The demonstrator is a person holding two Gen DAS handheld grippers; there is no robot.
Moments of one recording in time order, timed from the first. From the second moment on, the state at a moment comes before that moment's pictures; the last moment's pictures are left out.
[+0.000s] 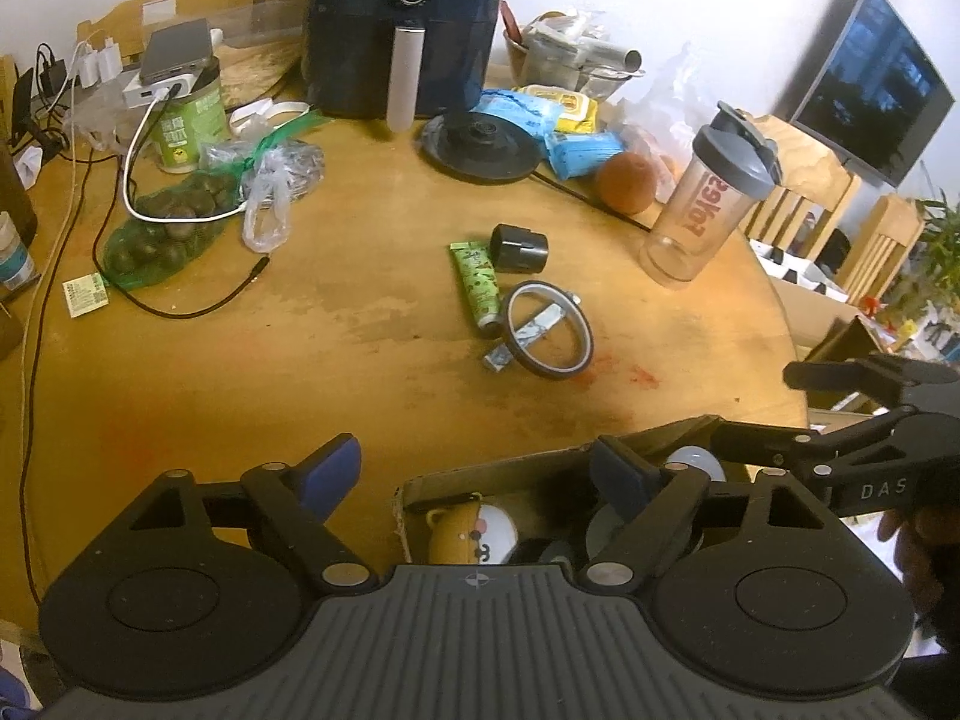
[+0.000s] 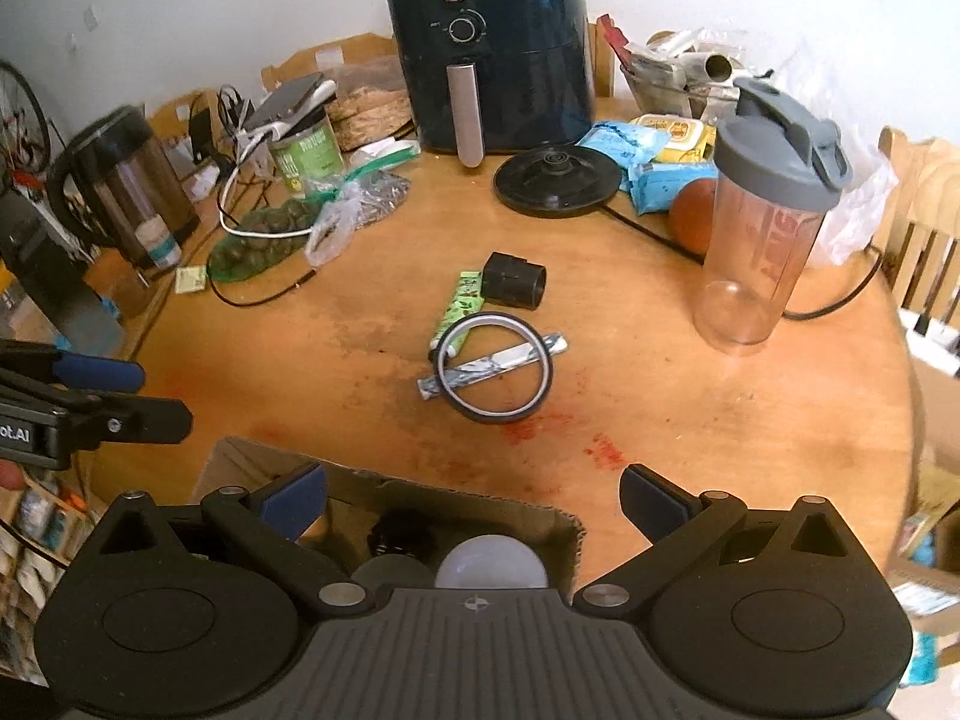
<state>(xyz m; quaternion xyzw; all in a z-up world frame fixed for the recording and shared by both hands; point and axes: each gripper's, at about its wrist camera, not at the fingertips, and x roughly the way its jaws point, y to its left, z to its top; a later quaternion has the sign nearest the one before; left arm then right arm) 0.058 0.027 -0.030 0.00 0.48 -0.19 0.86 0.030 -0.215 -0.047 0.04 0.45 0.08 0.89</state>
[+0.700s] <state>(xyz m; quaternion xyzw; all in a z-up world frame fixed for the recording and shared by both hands) 0.062 0.022 -0.035 -0.03 0.48 -0.22 0.84 0.051 -0.201 -0.046 -0.04 0.47 0.09 0.88</state>
